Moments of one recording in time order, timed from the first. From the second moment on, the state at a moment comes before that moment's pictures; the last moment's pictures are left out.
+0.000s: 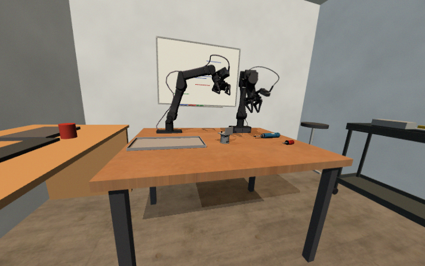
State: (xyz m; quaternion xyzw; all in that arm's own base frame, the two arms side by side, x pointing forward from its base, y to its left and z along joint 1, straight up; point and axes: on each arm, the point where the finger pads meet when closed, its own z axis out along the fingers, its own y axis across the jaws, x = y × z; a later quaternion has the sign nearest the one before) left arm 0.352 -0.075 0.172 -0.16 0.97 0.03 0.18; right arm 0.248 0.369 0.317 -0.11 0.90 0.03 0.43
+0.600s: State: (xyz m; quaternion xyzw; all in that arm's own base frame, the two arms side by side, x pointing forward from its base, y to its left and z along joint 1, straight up) left arm 0.337 -0.154 0.213 0.00 0.97 0.03 0.22; right arm 0.248 0.369 0.317 -0.11 0.90 0.03 0.43
